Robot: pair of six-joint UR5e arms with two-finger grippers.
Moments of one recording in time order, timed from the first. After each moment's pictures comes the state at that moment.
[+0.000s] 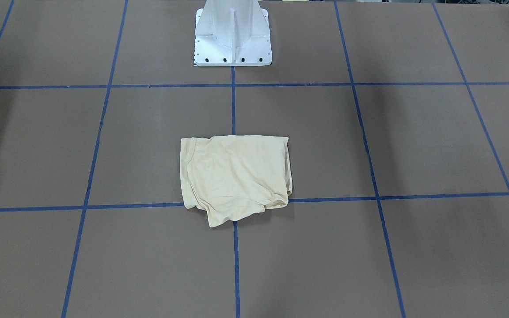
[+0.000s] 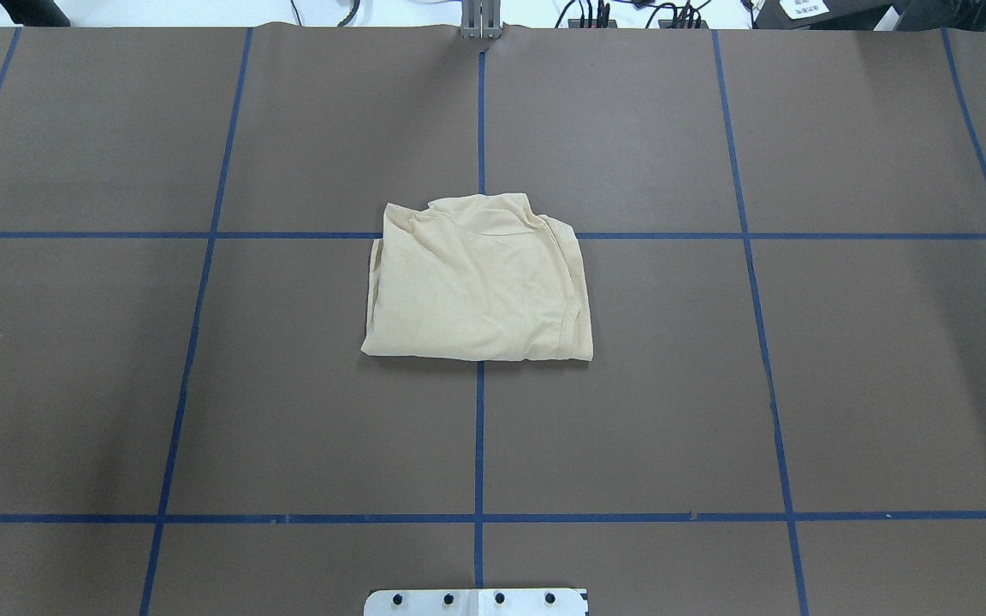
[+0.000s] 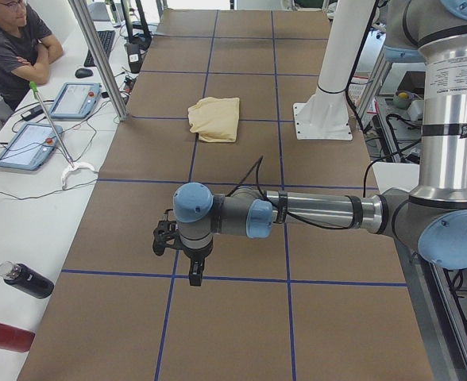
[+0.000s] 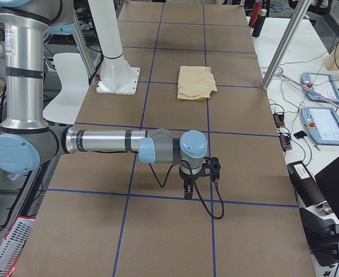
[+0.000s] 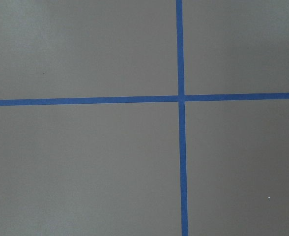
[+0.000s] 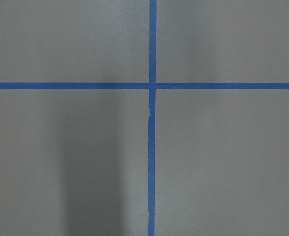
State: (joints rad) left arm -1.58 -1.52 -1.66 -1.60 -2.32 -0.02; right arm 1.55 -1.65 1.68 -1.56 2.35 0.05
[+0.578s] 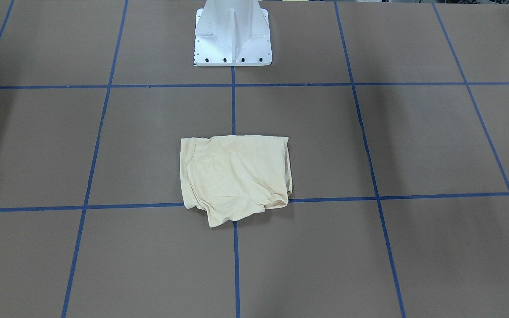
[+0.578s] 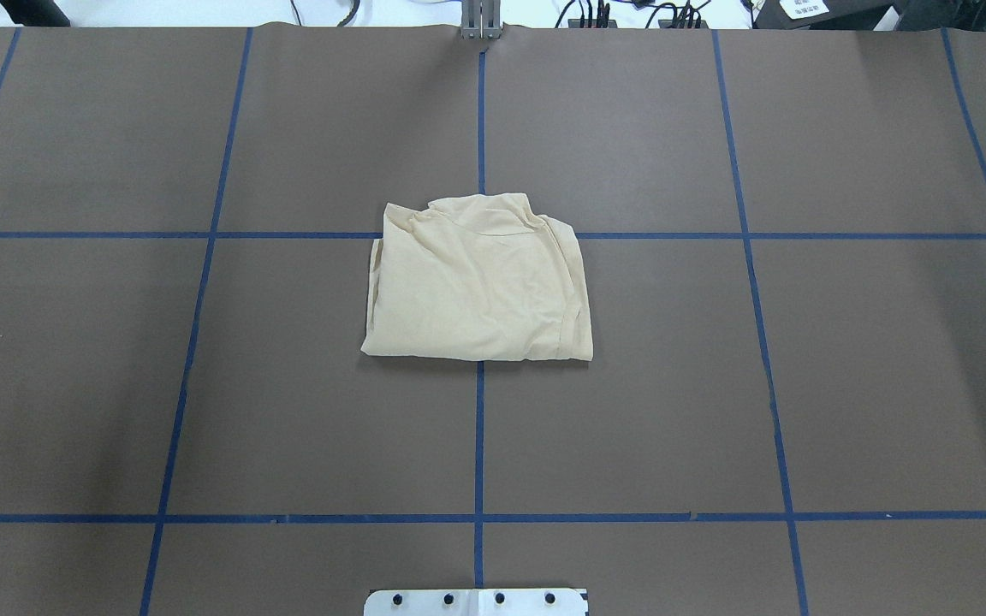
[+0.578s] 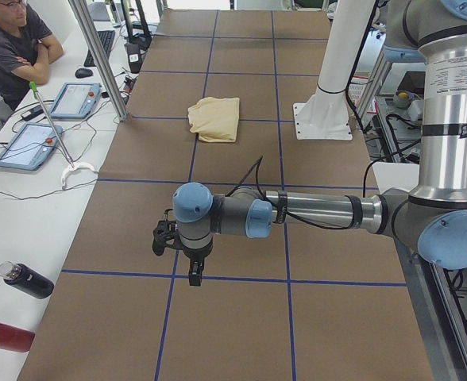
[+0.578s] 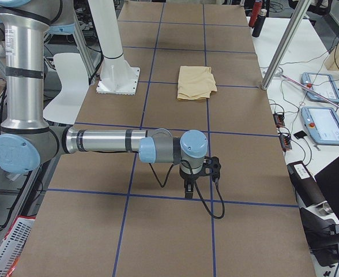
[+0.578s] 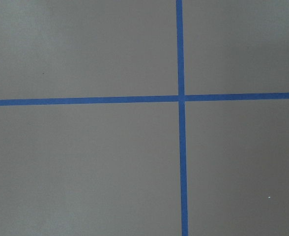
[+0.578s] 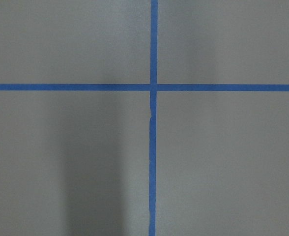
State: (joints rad) left arm -1.58 -1.53 -1.66 -1.60 -2.32 -0.02; right arm 1.55 -1.64 1.68 -1.56 2.35 0.05
